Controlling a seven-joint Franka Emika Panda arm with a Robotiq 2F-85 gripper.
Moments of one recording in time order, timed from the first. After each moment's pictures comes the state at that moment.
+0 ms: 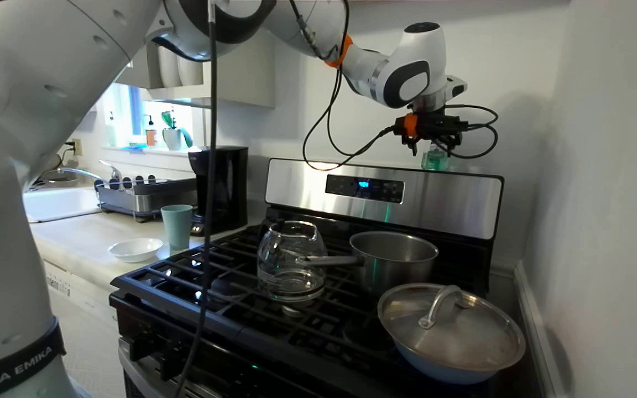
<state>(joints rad) -0.43 0.63 0.00 -1.23 0.35 2.53 -0.60</state>
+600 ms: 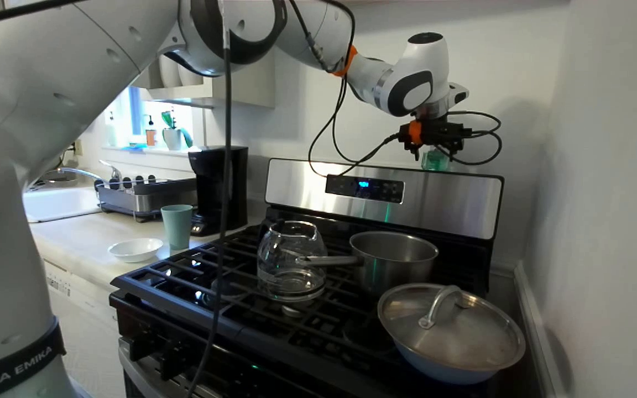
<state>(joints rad) -0.43 0.71 0.01 -1.14 0.36 2.53 -0.64</state>
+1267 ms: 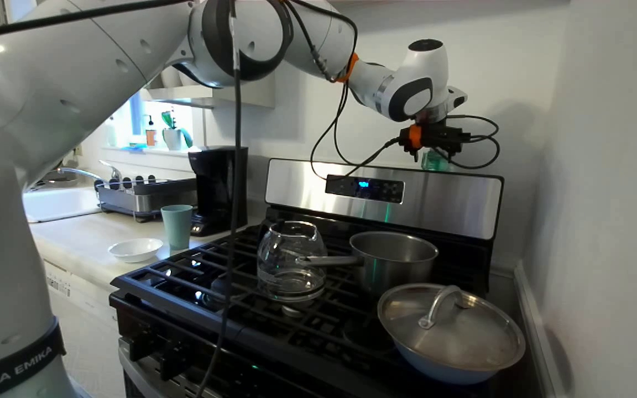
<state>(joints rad) -0.43 0.77 0.03 -1.06 0.36 2.53 -0.65</state>
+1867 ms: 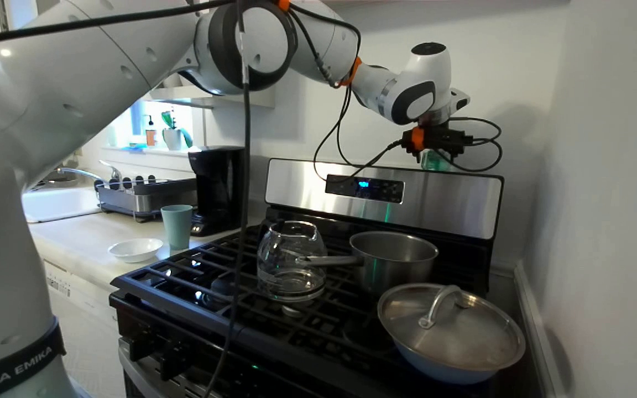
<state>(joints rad) -0.45 0.81 0.05 -1.01 0.36 2.53 -0.65</state>
